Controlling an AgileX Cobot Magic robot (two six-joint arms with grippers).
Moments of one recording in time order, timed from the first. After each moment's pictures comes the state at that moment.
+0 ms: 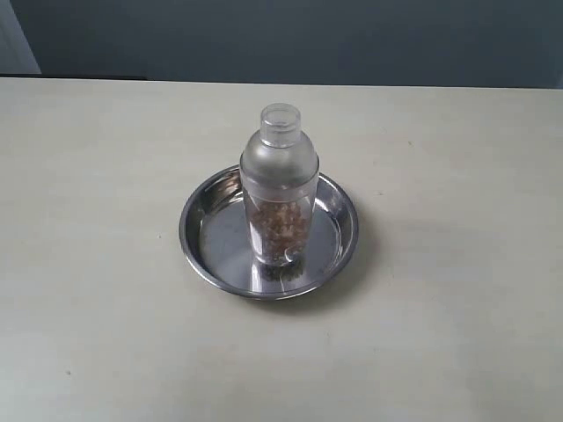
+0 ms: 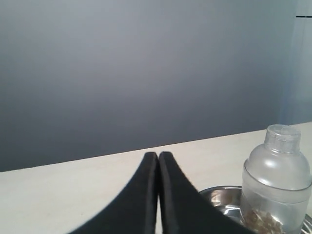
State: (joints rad) left arm -0.08 0.36 -0.16 0.68 -0.21 -0.72; right arm 0.18 0.00 0.00 0.26 0.31 -0.02
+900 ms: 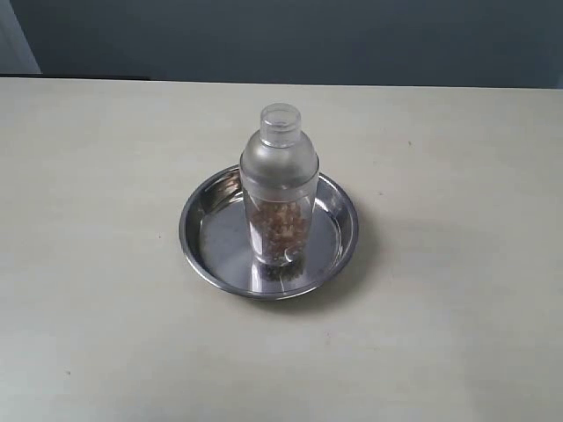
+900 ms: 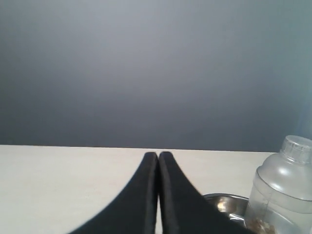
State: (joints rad) left arm -0.04 0.16 -0.05 0.60 -0.13 -0.79; right arm 0.18 0.00 0.00 0.26 0.31 -0.02
